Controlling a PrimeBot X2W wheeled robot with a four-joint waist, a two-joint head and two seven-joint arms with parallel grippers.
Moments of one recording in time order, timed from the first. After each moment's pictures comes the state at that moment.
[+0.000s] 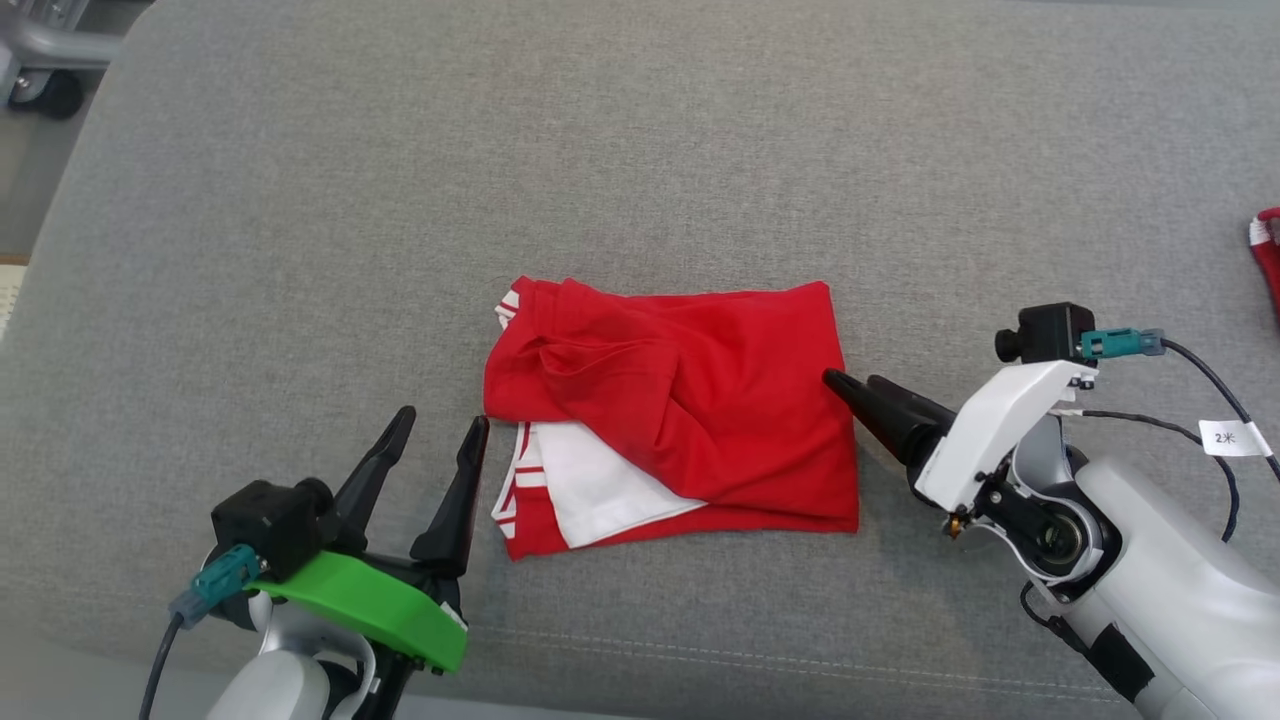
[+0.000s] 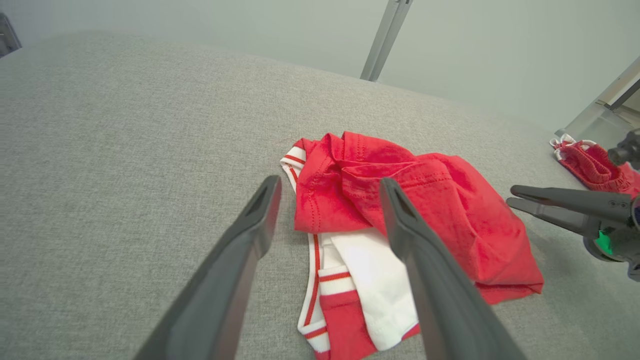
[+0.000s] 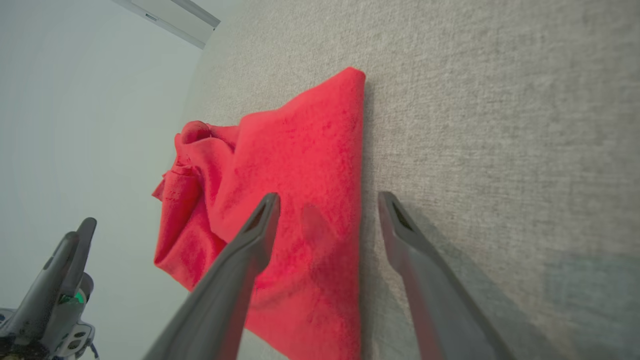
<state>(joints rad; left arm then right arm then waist) -0.11 0.25 -0.46 0.01 -0.67 0.03 -0.16 -0.39 -0.35 0.66 0.32 1.18 0.02 0.19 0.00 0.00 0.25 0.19</state>
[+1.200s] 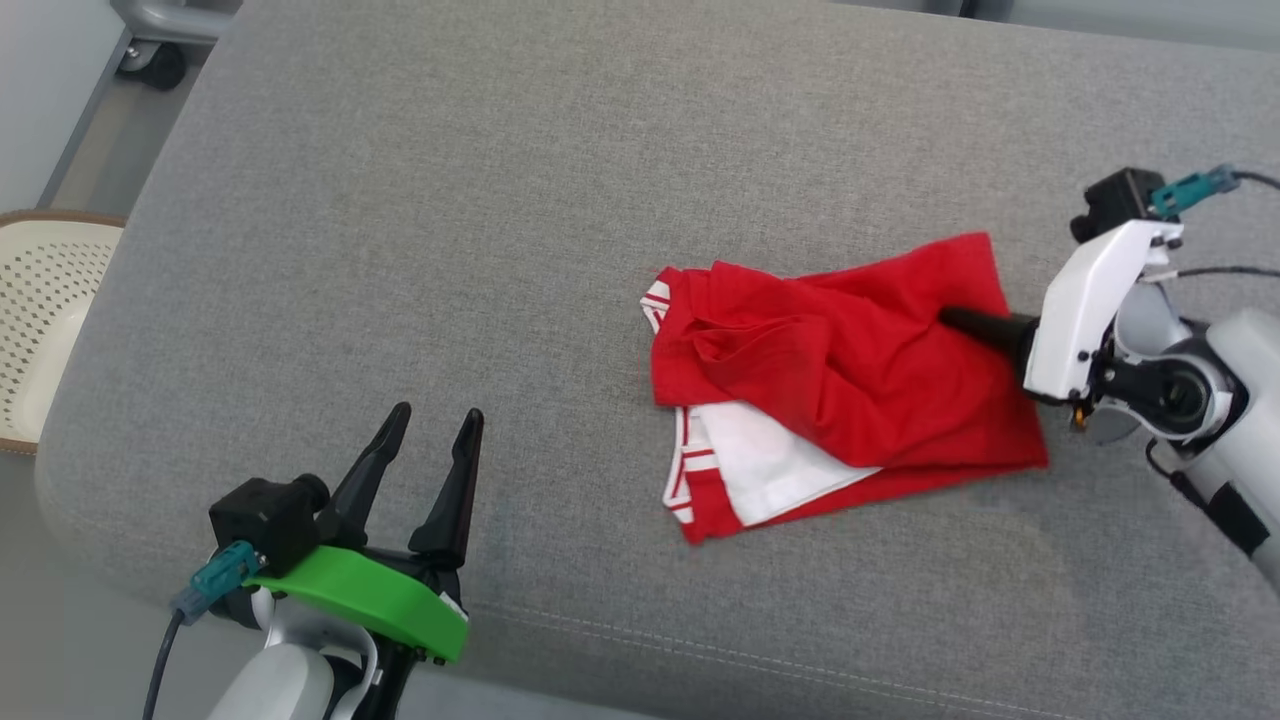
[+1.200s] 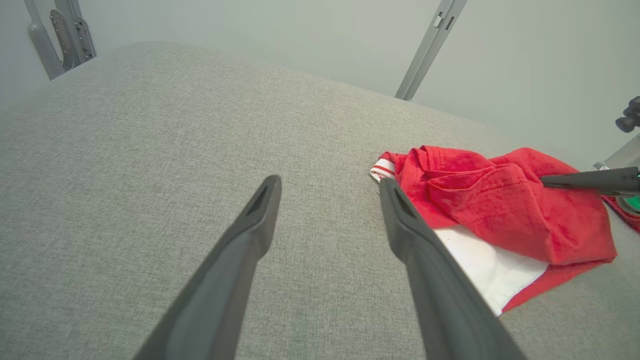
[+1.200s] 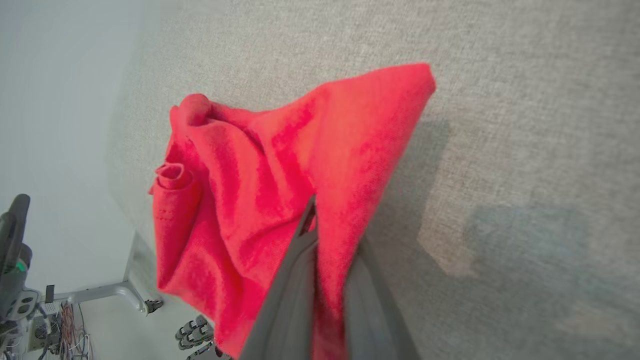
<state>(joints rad) -0.14 0.22 -0.45 0.06 -0.67 0.02 -0.19 -0.63 -0.51 0.71 0.43 1.19 0.05 0.53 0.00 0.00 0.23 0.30</state>
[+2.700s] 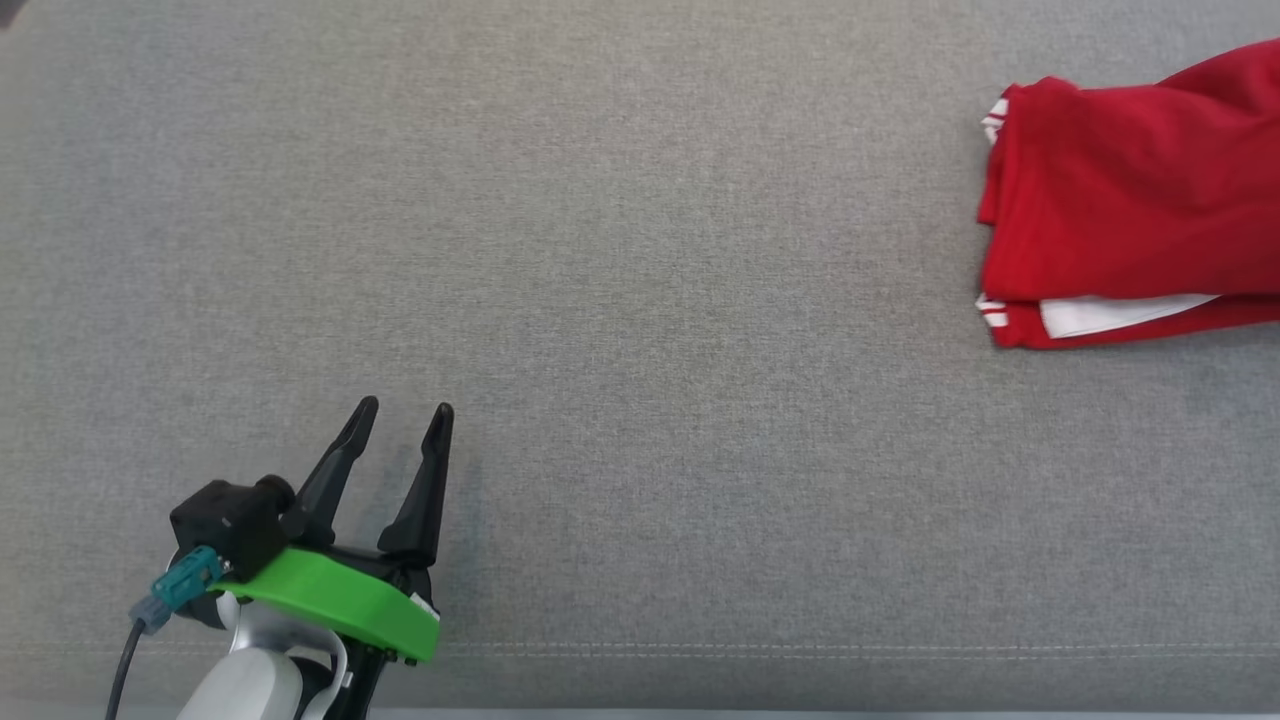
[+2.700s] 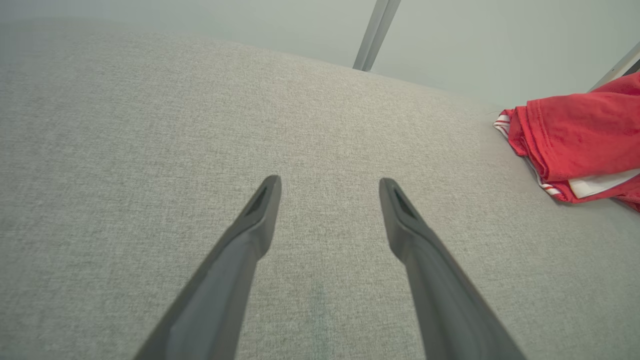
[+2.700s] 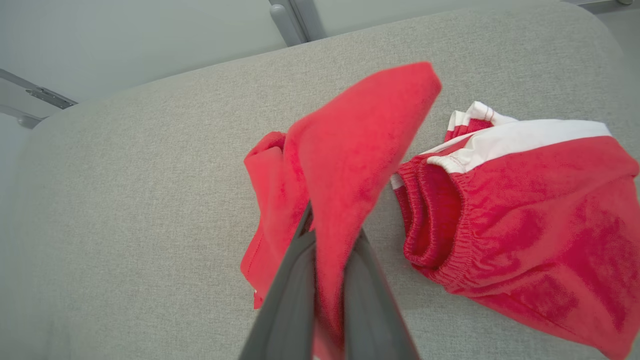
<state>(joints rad) -0.11 0.26 -0.42 0.01 -0.67 0.03 -0.19 -0.73 -0.87 0.50 0.29 1.20 -0.10 0.64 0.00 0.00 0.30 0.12</state>
